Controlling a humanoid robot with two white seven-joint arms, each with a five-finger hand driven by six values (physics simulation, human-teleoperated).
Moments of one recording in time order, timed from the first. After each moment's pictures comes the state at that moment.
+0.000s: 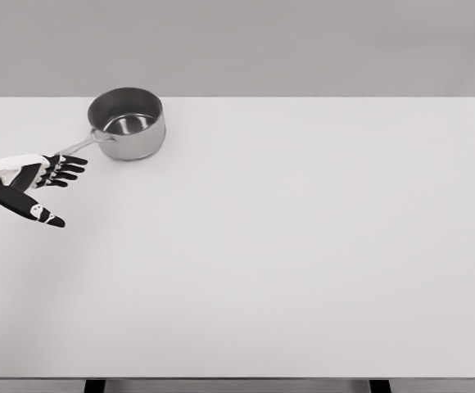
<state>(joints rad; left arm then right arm) -0.48 1.05 -0.57 -1.55 0.57 0.30 -0.61 0.01 0.00 -0.30 0.05 0.25 -0.01 0.09</state>
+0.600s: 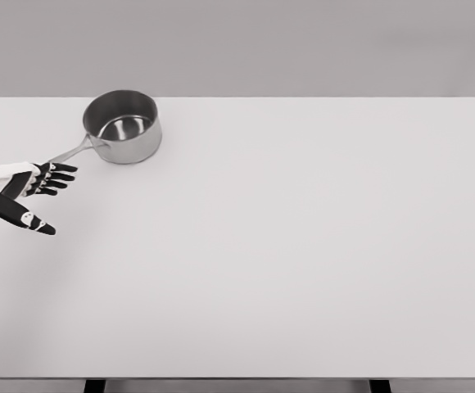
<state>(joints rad) -0.44 1.08 -0.57 -1.53 0.57 0.30 -0.61 0.01 0.00 -0.30 0.05 0.25 -0.01 0.09</state>
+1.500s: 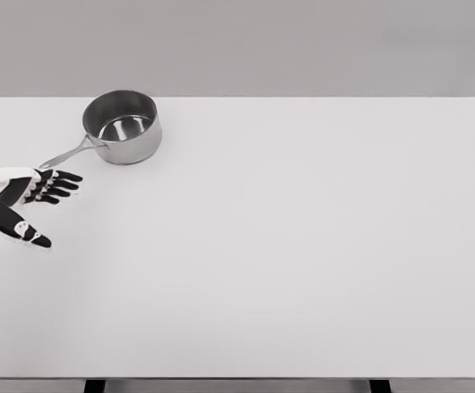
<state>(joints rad) -0.45 1.20 -0.57 -1.73 0.67 0.40 -0.61 0.01 0.00 -0.30 0.05 0.25 -0.01 0.09</state>
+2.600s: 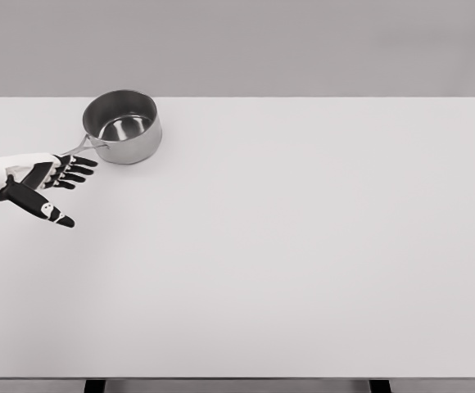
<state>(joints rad) -0.53 1.03 -0.58 -1.63 0.55 0.48 -0.61 0.01 0.00 -0.30 0.05 0.25 -0.01 0.09</state>
